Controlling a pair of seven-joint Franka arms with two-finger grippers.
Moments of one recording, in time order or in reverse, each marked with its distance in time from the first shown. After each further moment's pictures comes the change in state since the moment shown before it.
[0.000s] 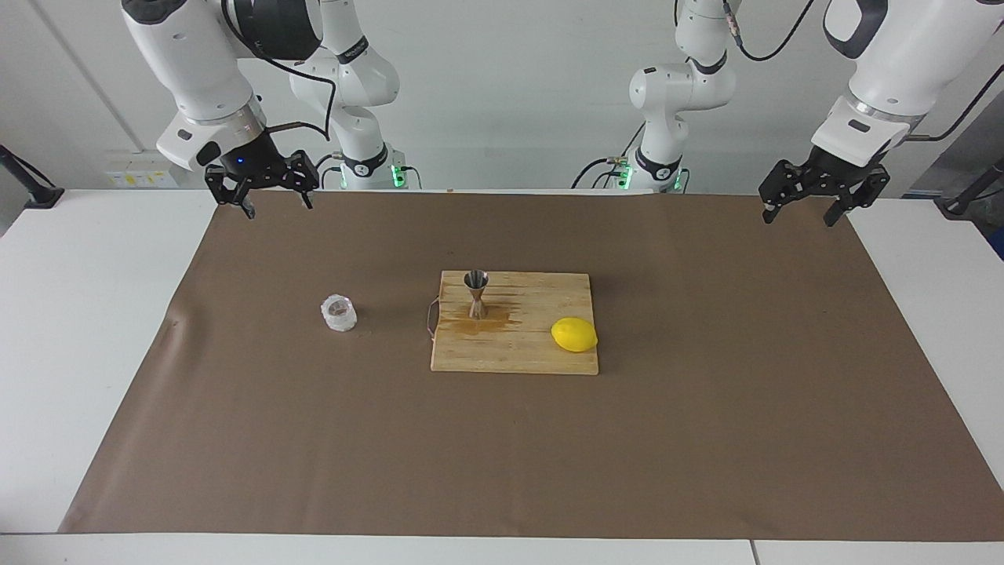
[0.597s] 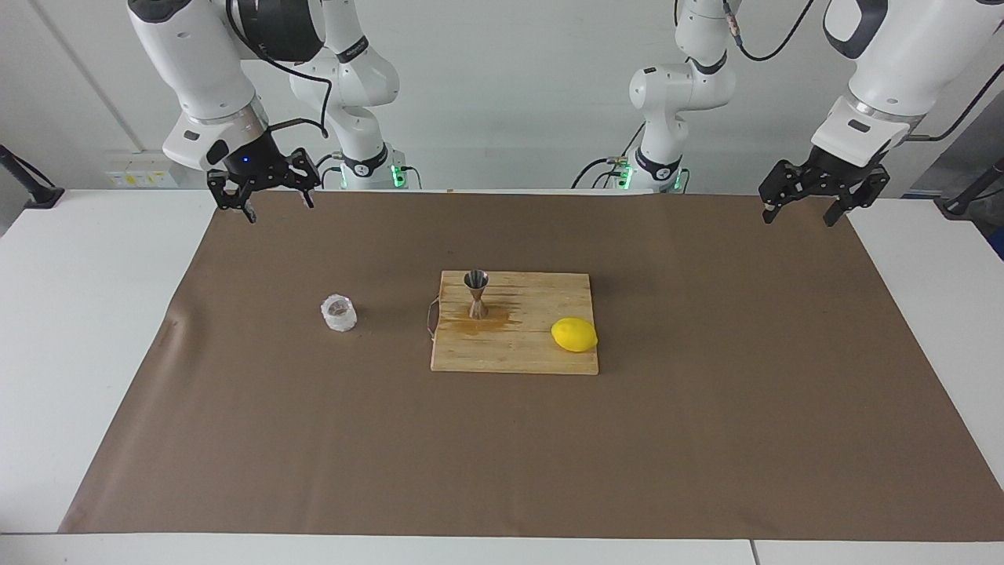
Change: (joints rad) left arm 0.000 0.000 0.000 0.000 0.000 0.000 0.000; right arm 0.000 -0.014 0.000 -0.123 0.061 0.187 -0.349
